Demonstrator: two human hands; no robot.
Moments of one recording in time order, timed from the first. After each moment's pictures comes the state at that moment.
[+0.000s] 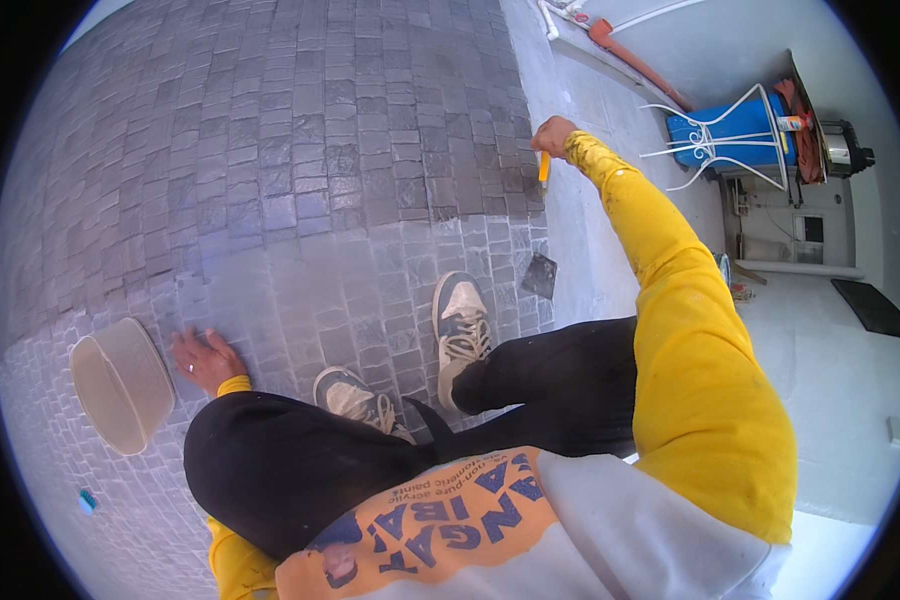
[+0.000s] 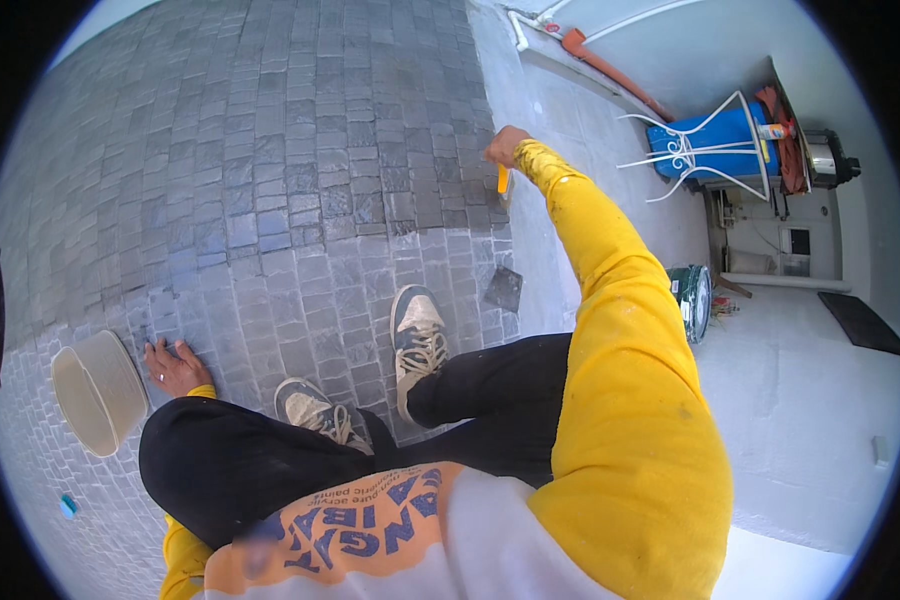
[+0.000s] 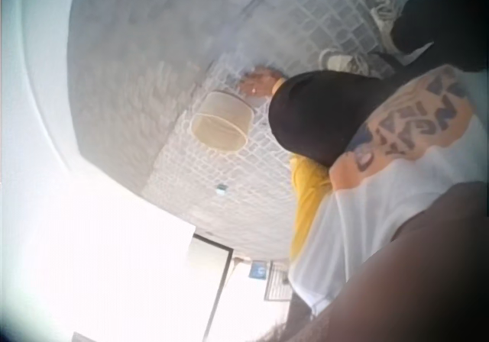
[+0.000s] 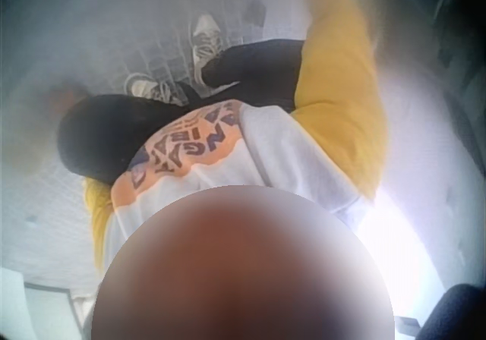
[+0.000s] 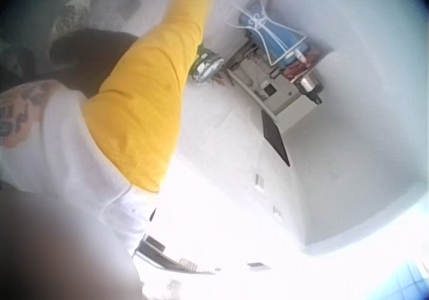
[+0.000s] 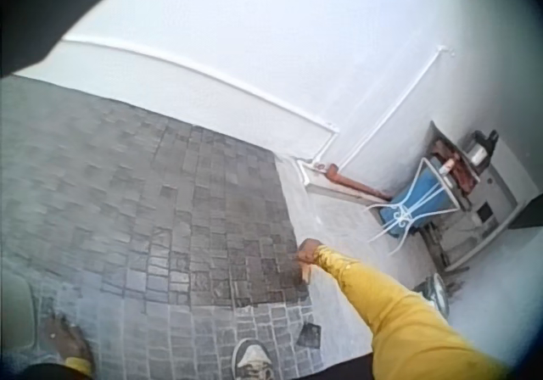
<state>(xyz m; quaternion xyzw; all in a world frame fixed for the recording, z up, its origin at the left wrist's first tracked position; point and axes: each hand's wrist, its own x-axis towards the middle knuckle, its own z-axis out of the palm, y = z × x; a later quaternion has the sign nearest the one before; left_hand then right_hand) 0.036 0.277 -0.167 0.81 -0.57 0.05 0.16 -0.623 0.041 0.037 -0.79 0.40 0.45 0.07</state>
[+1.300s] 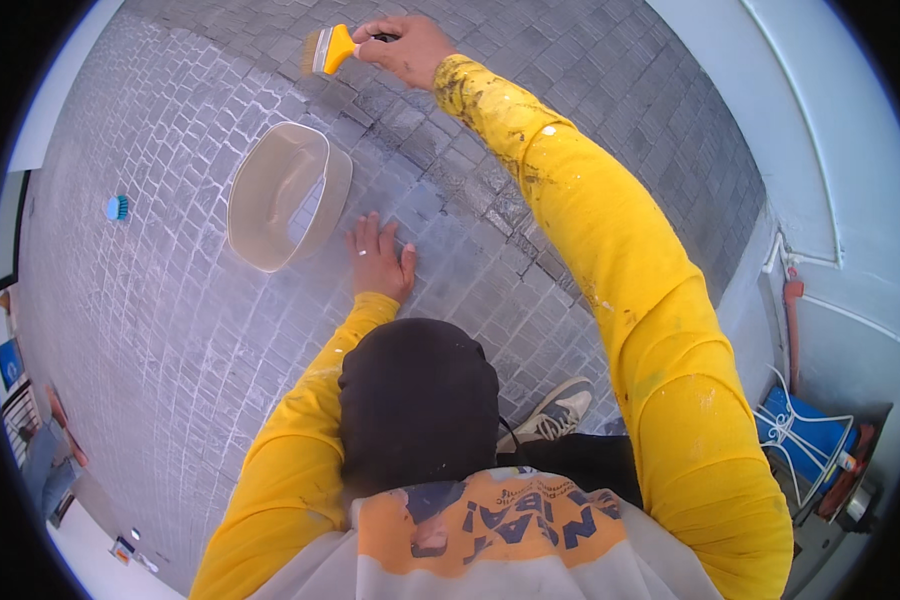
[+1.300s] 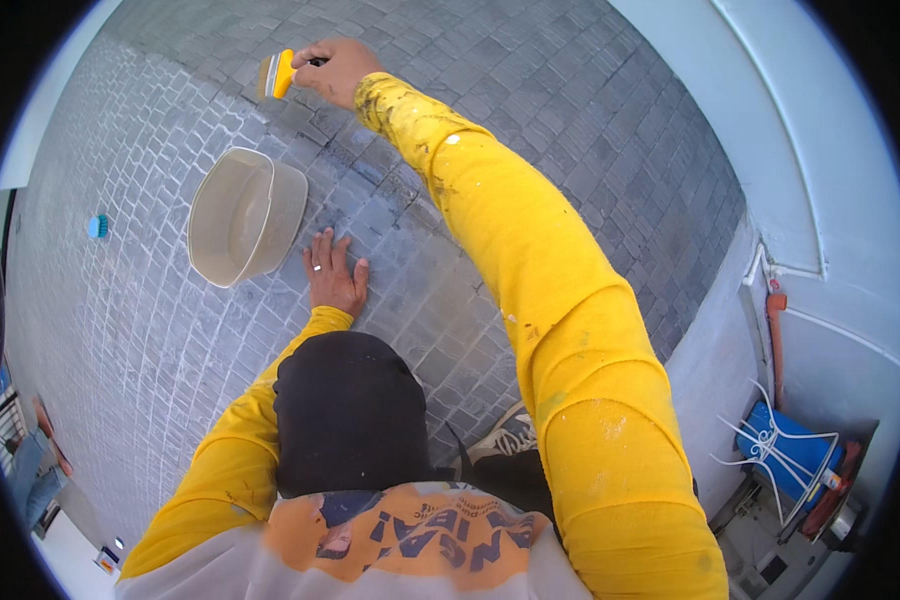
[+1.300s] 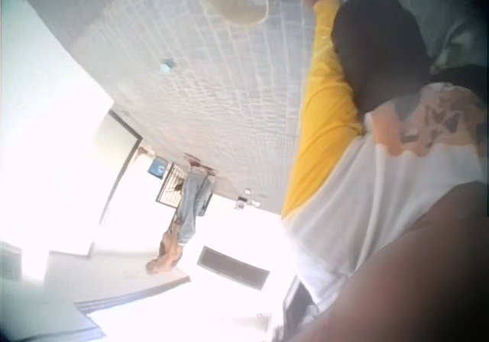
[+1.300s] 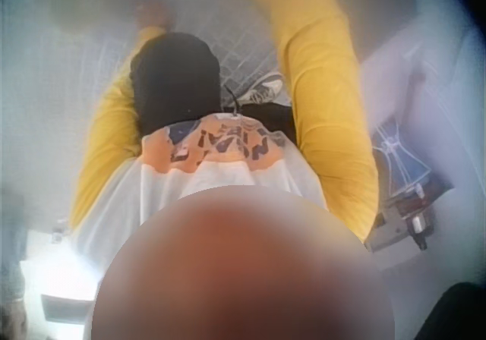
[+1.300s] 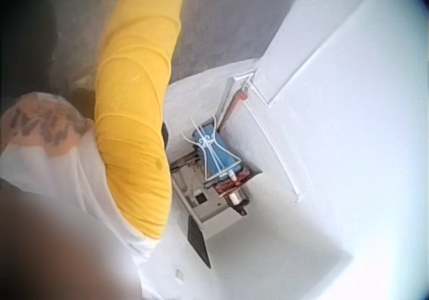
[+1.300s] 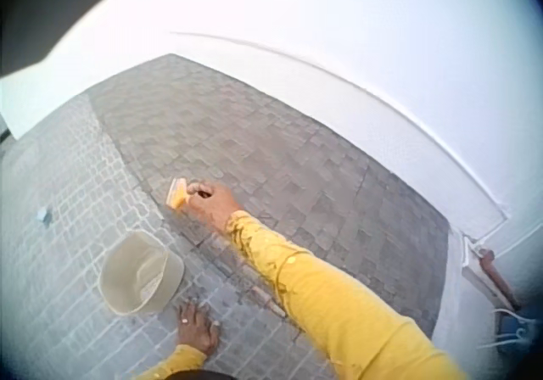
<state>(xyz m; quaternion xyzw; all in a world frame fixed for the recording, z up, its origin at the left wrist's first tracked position) 0.043 0.276 -0.157 0.82 -0.52 -0.04 0.22 0.084 -0.013 0.033 -0.80 0.29 -0.14 0.51</state>
